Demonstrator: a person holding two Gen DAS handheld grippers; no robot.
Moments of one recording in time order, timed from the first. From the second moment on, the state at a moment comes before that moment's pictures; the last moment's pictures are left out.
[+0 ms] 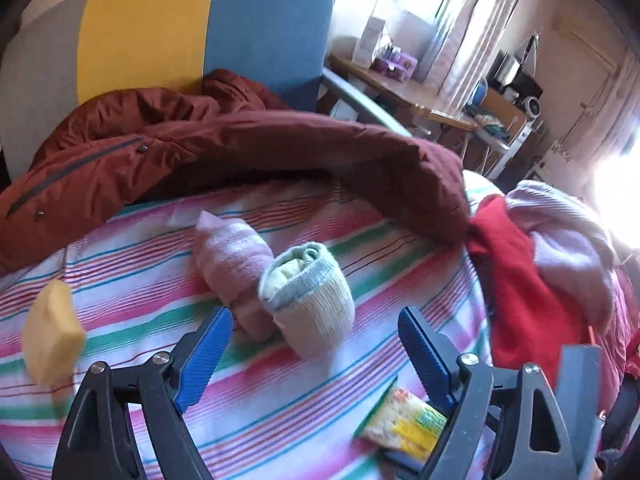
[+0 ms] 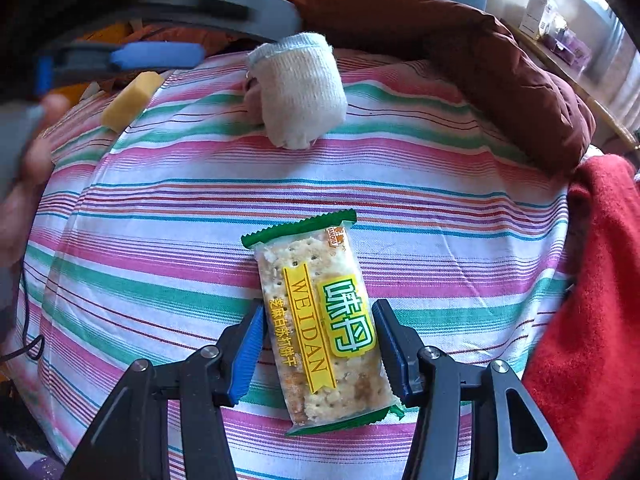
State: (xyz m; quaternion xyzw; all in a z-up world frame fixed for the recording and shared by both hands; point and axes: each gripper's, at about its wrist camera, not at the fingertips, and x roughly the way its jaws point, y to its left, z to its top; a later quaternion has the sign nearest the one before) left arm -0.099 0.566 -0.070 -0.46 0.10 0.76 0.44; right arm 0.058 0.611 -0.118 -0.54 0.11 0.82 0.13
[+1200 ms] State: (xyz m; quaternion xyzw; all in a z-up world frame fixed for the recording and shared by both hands) left arm -0.053 0.402 -0.086 -0.41 0.13 0.82 0.37; right arm 0.047 0.594 -0.114 -0.52 0.09 0.84 0.12
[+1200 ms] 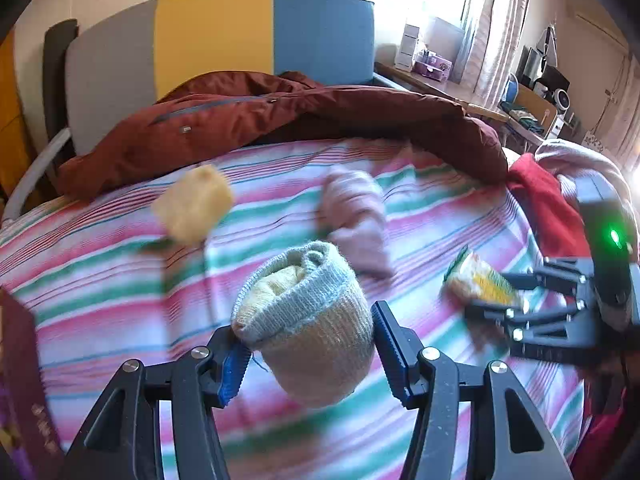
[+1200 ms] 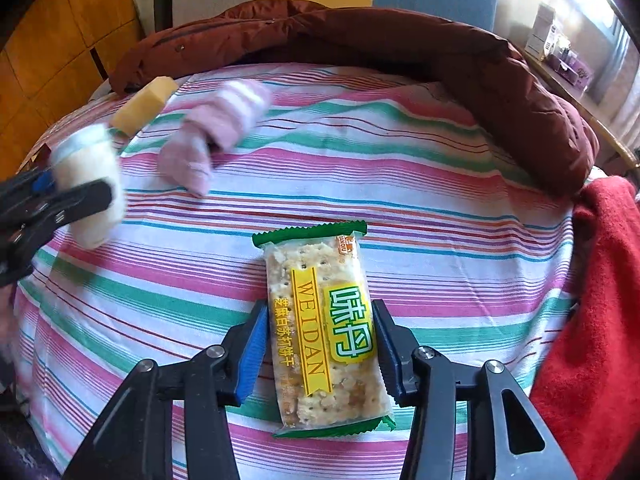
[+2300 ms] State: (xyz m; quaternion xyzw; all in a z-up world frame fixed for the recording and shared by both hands) left arm -0.027 0.212 -0.024 -0.36 0.09 0.89 0.28; right arm -0.004 0.408 -0.111 -0.55 0.06 0.83 0.03
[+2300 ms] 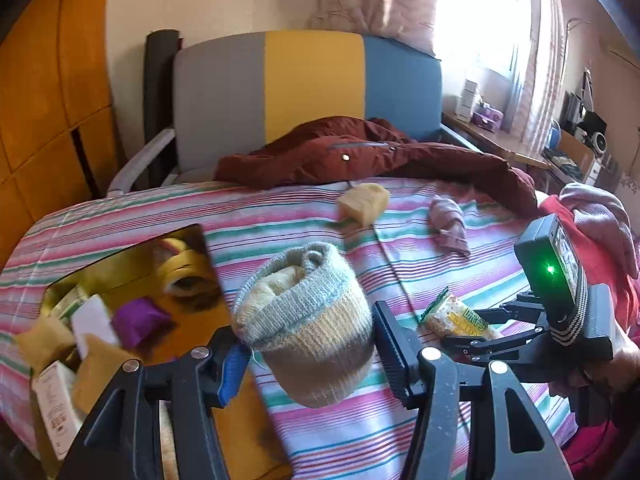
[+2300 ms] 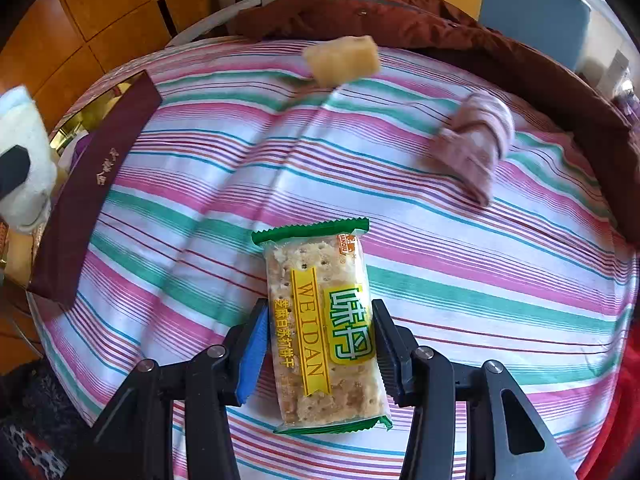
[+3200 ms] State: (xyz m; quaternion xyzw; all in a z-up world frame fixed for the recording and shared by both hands) left arm -0.021 0.094 -0.024 -0.35 0.03 0.91 0.21; right arm 0.012 0.343 -0.107 -0.51 0.15 0.84 0.07
